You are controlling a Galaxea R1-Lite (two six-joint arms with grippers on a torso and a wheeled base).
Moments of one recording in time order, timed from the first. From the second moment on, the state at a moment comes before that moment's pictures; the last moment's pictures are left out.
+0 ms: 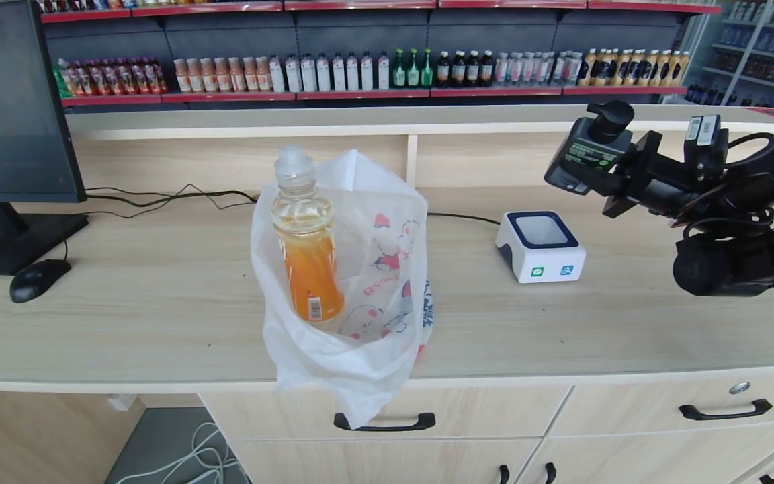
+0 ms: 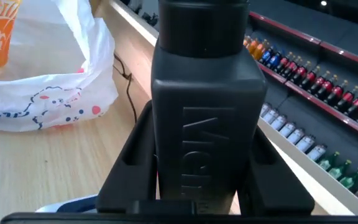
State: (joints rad) left arm 0.00 0.00 0.00 -0.01 0.00 0.02; right arm -0.07 2.21 -1.42 -1.57 1.10 -0.03
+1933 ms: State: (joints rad) left arm 0.00 0.00 0.00 -0.01 0.00 0.06; right arm -0.03 2.25 -1.23 -1.57 1.12 -0.24
